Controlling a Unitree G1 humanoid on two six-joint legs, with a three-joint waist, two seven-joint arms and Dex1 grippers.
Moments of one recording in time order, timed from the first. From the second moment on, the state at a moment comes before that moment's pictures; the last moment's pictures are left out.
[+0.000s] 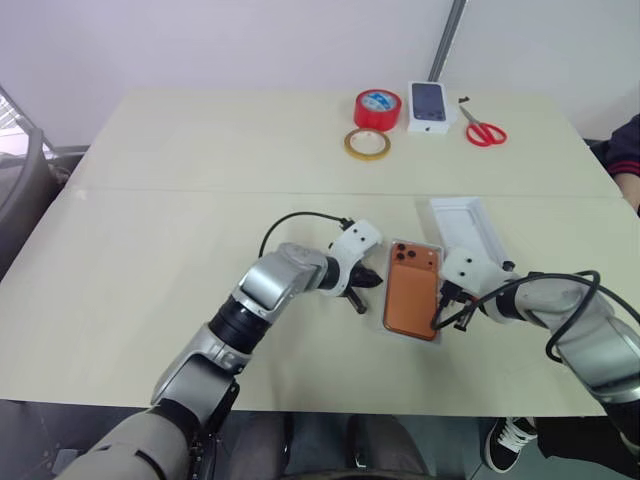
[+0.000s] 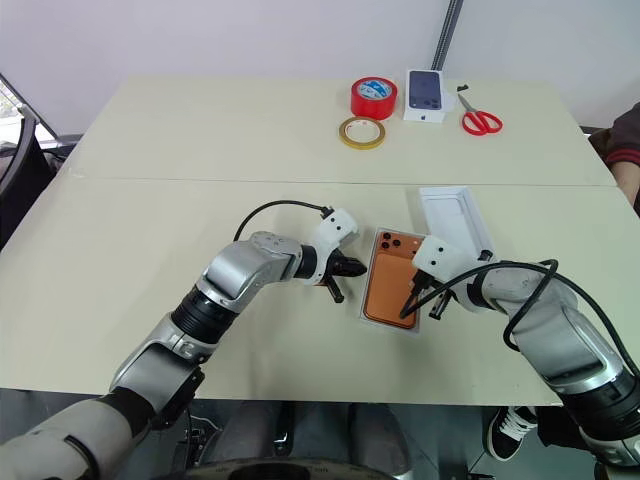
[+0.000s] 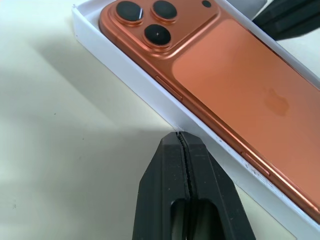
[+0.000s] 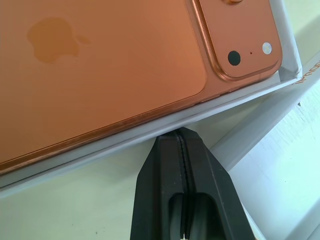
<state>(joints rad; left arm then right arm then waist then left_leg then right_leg) -0.74 0.14 -0.45 0.09 -0.25 0.96 -0.67 -0.20 -0.96 0.15 -0.47 0.02 0.89 0.80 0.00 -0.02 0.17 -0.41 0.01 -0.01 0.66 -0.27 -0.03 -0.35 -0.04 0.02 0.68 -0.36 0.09</state>
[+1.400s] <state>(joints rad) -0.54 0.41 -0.25 -0.19 -0.32 0.79 -0.81 -0.45 -0.92 0.01 -0.42 0.22 1.16 0.86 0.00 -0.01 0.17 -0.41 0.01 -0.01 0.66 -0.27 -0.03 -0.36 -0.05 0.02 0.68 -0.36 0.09</state>
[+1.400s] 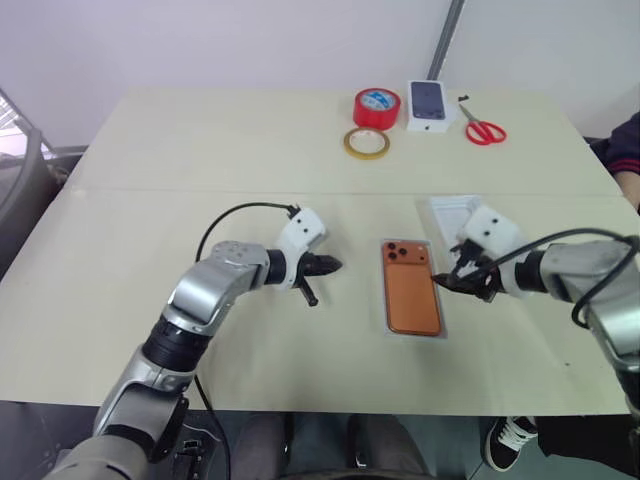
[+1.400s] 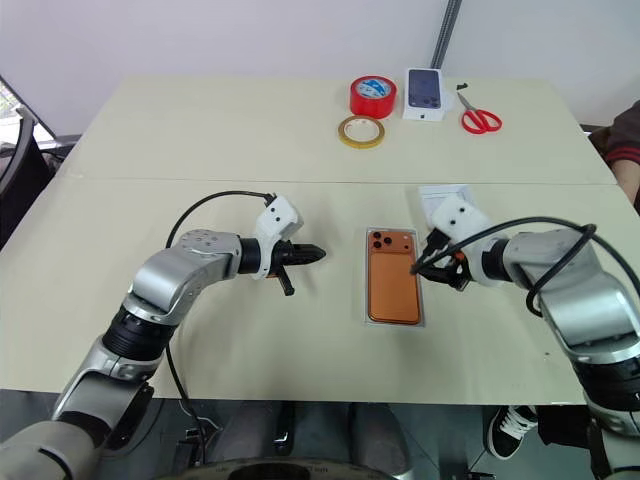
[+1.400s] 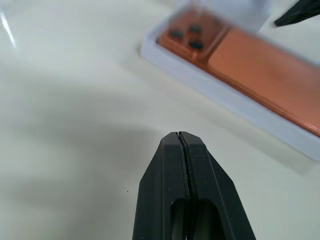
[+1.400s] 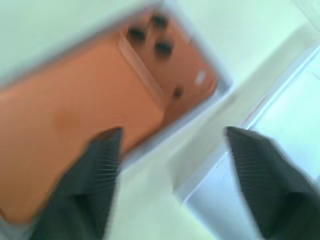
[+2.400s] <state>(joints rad) -0.39 0.49 -0.25 -0.32 -0.32 0.46 -0.93 -0.76 -0.78 0.06 0.13 0.24 1.28 0.69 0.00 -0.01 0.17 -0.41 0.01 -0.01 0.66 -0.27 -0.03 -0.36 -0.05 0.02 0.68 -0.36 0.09</state>
